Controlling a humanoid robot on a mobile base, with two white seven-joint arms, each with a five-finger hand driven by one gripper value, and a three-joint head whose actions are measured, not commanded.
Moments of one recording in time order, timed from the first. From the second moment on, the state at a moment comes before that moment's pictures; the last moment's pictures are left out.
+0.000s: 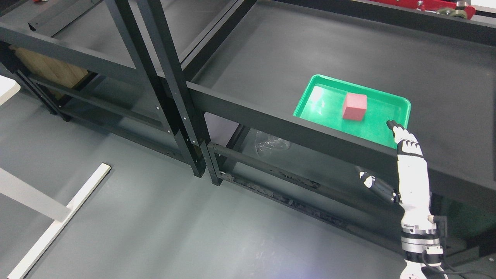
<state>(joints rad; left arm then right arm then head) 0.00 0.00 0.06 -0.08 0.00 -0.10 -0.08 0.20 -0.01 -0.02 -1.72 0.87 -0.43 -0.30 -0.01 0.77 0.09</state>
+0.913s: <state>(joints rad) 0.00 0.00 0.06 -0.08 0.00 -0.10 -0.08 0.18 -0.01 0.00 -1.72 0.84 -0.22 -0.05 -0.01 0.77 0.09</state>
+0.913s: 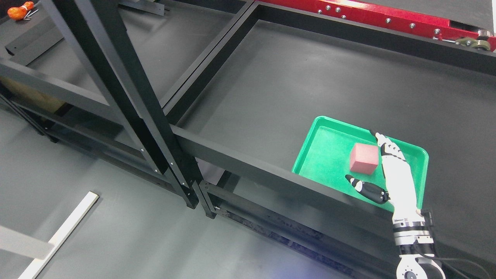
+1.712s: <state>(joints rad) 0.00 0.00 0.06 -0.08 0.00 -0.10 -0.08 0.18 -0.04 0.02 -1.72 0.93 -0.08 0.12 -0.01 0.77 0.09</state>
